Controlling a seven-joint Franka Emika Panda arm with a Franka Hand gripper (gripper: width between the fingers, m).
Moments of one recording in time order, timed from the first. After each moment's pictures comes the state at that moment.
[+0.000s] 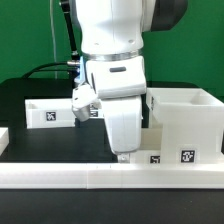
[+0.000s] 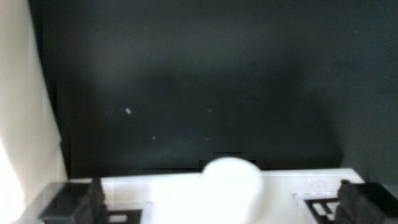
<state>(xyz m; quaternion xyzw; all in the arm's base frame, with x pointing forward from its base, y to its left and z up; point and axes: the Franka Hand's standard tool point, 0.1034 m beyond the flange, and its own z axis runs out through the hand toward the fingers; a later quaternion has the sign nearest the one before) 0.598 0.012 0.026 -0.68 -0.73 -0.01 0.08</state>
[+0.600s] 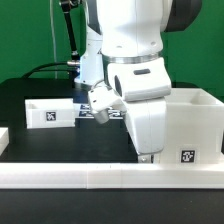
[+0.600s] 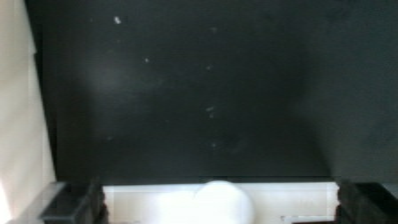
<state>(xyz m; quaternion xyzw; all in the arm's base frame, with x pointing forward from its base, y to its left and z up) 0.597 0.029 0.024 -0.68 -0.73 -0.01 0.08</state>
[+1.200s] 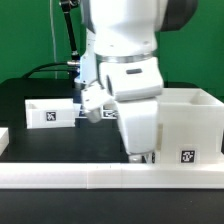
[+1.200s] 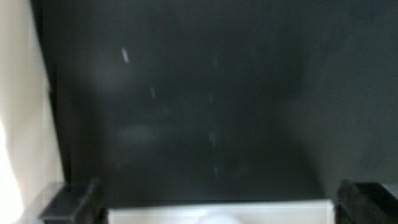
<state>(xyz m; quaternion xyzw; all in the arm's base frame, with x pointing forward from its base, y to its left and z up) 0.602 0.001 0.030 -0.68 -0.73 -0.01 0.07</state>
